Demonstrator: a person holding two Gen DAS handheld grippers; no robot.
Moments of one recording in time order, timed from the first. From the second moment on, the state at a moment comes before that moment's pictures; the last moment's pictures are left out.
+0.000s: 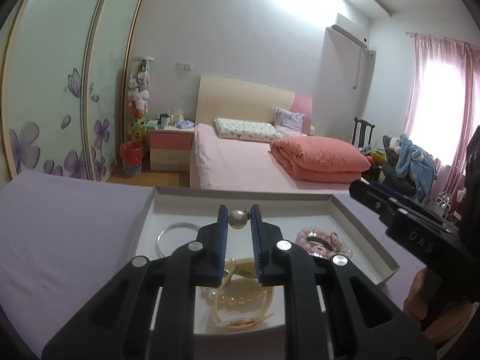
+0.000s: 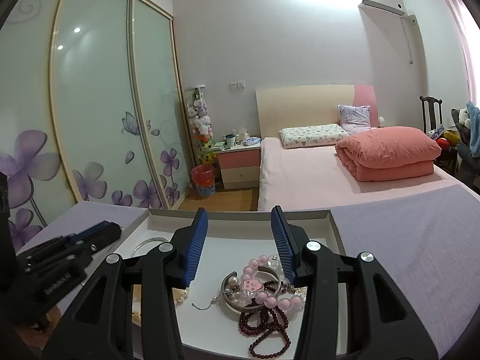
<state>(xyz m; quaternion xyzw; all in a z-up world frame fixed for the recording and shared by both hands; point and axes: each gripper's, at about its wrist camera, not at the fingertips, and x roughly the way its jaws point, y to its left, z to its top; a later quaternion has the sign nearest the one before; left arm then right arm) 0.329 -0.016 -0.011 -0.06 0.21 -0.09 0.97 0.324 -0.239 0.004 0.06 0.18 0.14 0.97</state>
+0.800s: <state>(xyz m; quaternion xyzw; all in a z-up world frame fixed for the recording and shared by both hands) 0.340 -0.011 -0.022 -0.08 0.24 -0.09 0.96 0.324 -0.235 -0.003 0.05 0.19 0.14 0.97</state>
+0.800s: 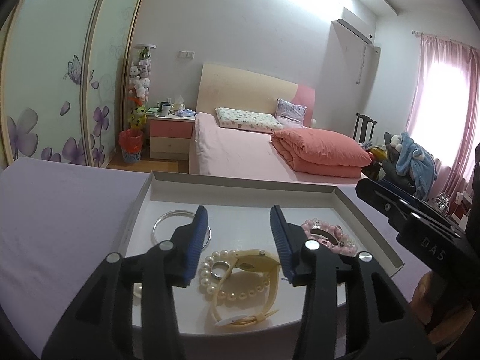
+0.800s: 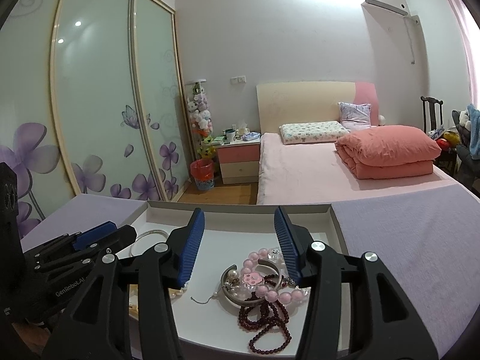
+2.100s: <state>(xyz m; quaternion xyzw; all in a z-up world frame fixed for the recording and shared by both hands) 0.087 0.039 0.014 -0.04 0.17 -0.01 0.98 0.115 -0.250 0.007 0.03 0.16 0.08 0.98</state>
